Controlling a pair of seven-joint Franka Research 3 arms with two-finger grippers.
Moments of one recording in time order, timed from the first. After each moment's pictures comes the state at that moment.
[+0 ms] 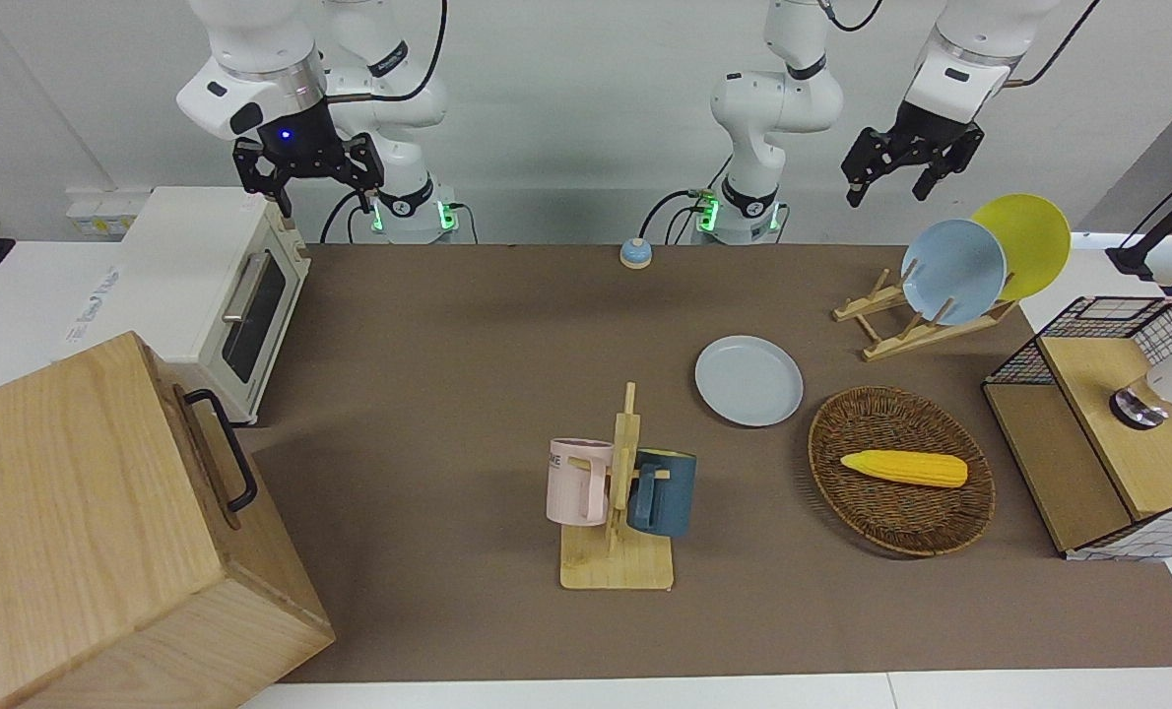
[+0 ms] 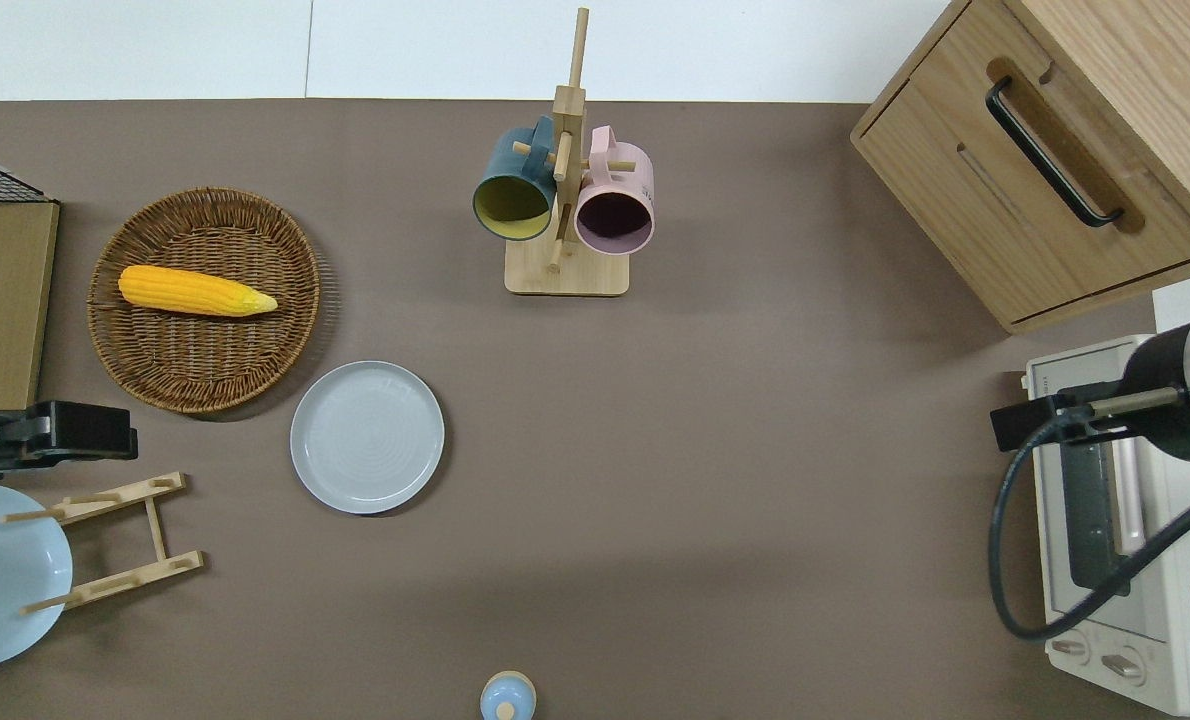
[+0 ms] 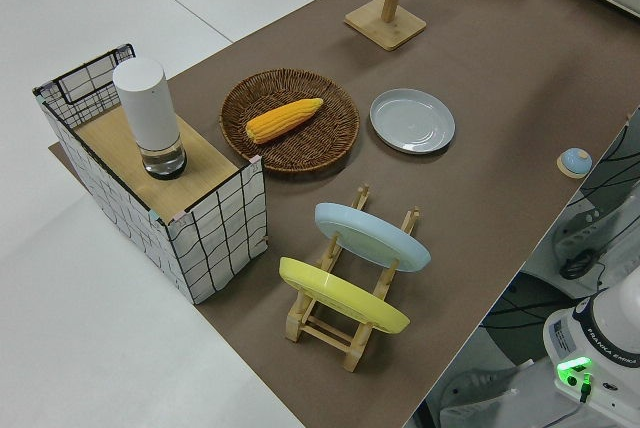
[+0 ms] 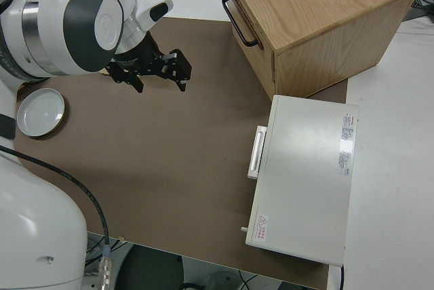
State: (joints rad) left arm -0.13 -0.14 0.06 -1.60 -0.01 1.44 -0.18; right arm -0.05 -0.06 0.16 -1.54 -0.04 1.40 0.01
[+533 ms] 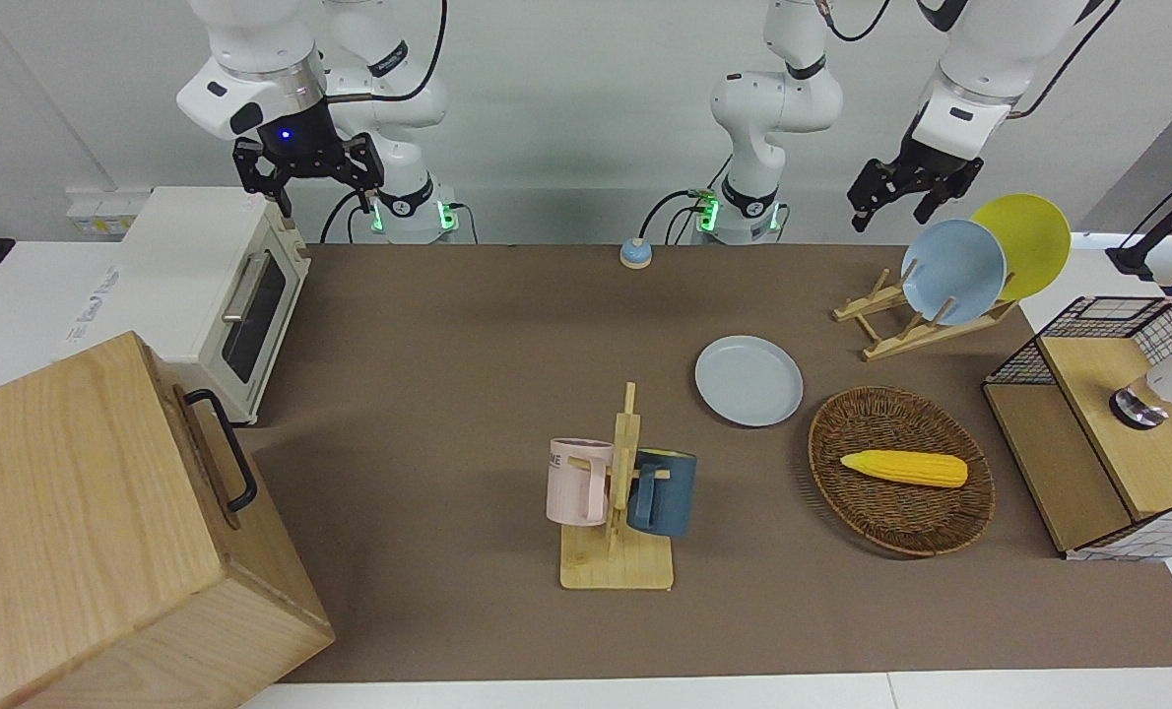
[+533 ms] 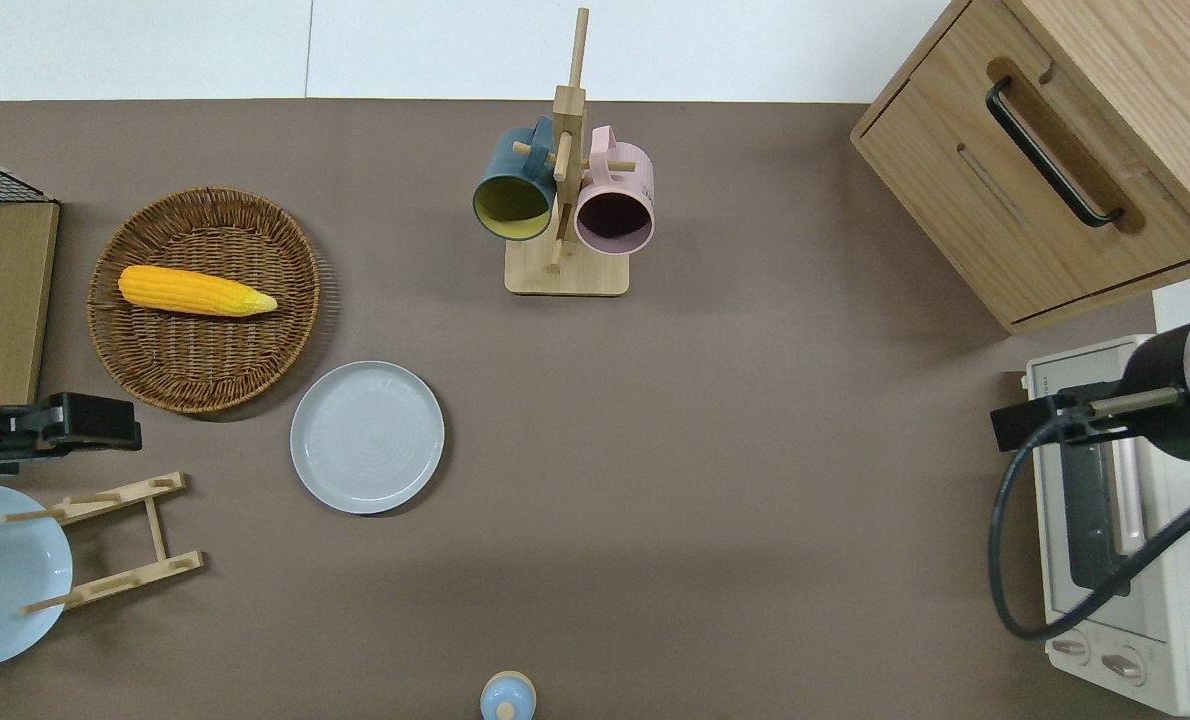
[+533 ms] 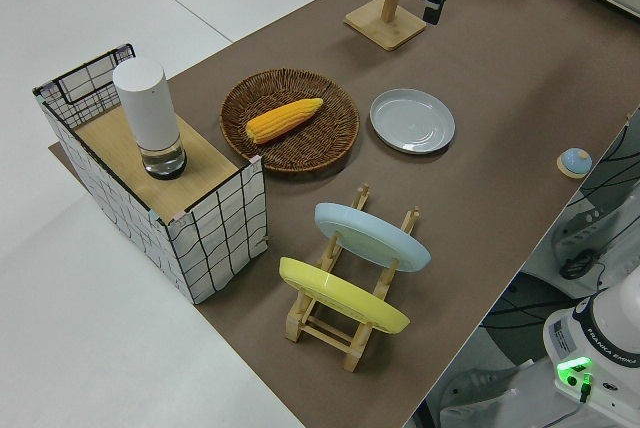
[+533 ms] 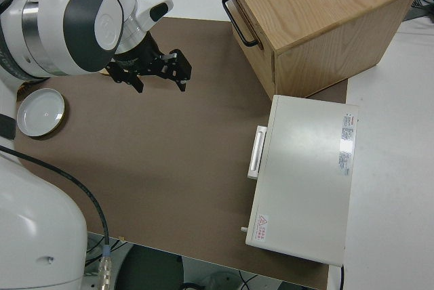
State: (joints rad) left arm -0.11 -0.15 0.07 -1.71 -0.01 1.53 -0.18; right arm -0.05 -0.06 0.16 -1.54 -0.04 1.40 0.01
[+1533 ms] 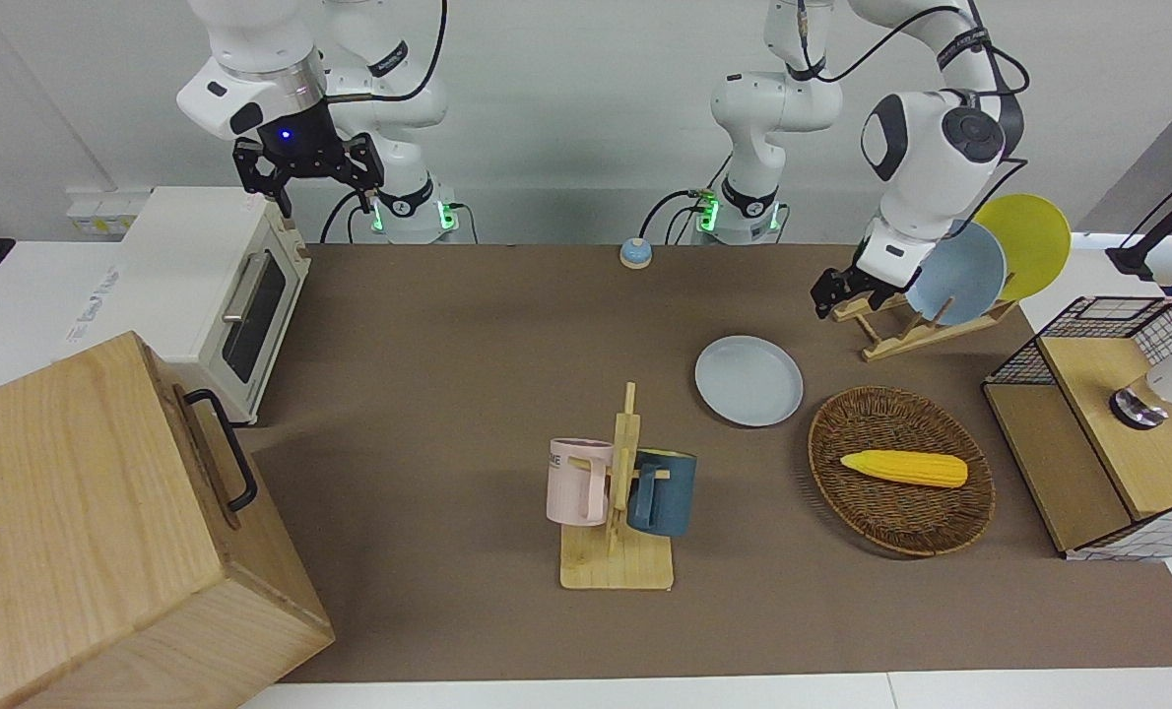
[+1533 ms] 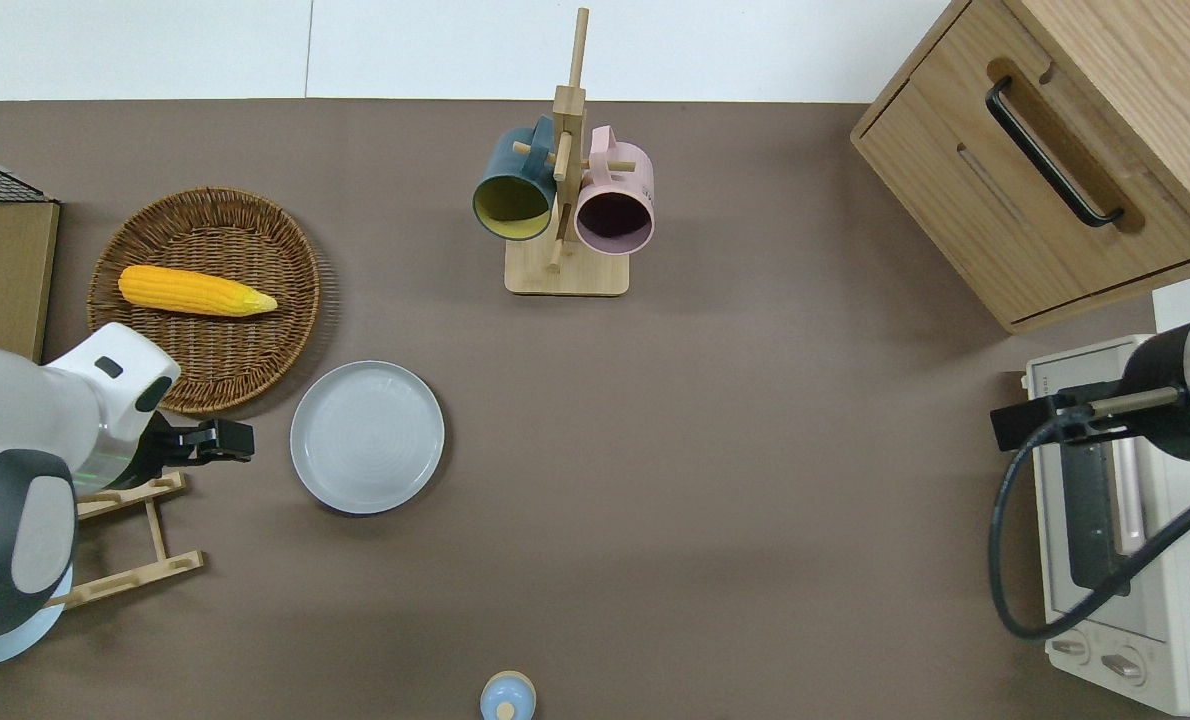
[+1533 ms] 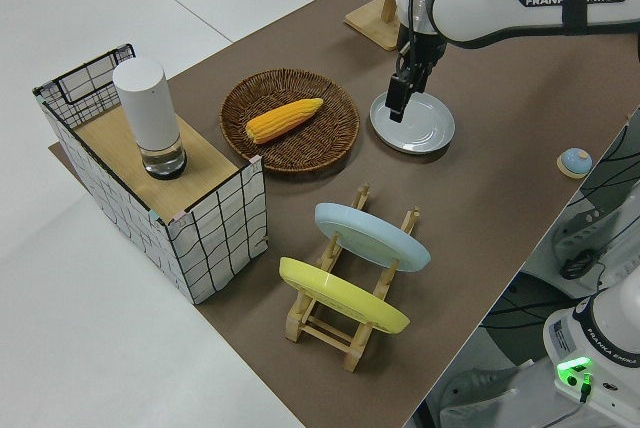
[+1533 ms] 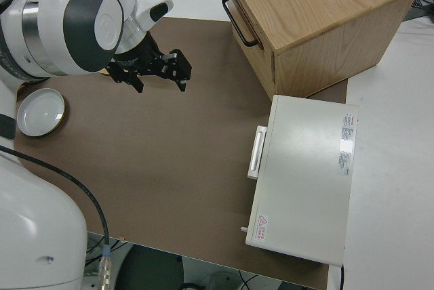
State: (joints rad) left arm -0.08 -0.11 0.07 -2.16 -0.01 1.98 -0.14; right arm -0.05 -0.06 0.16 -1.54 -0.04 1.40 0.01
